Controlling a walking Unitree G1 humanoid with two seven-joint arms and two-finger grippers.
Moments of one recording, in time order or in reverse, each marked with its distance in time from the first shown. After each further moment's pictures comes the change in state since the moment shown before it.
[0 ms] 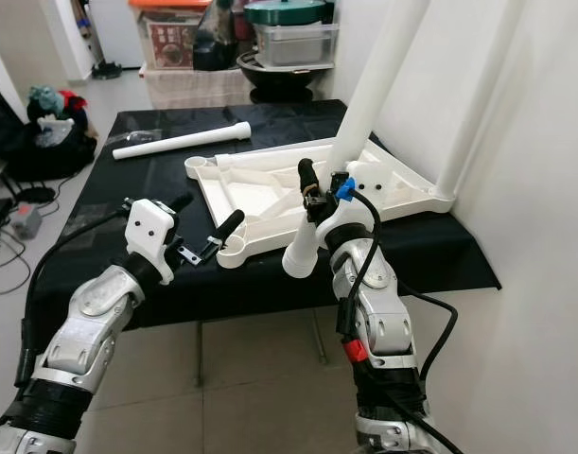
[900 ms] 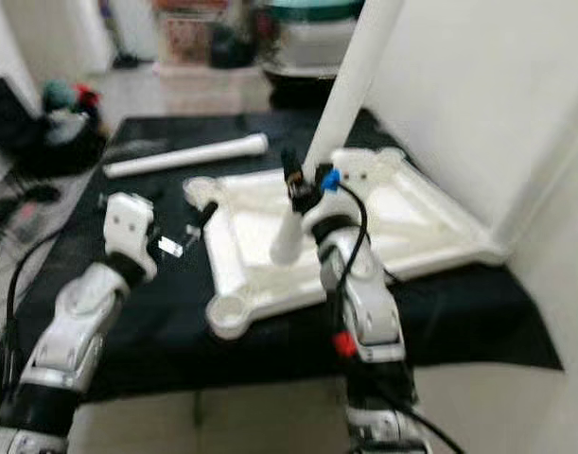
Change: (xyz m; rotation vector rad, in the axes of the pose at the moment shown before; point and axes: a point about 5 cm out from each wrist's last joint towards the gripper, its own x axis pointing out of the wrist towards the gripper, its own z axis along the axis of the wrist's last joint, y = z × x) left arm -0.003 -0.002 -0.003 -0.014 0.015 0.064; right arm 0.000 0.007 0.002 -0.010 -0.017 0.021
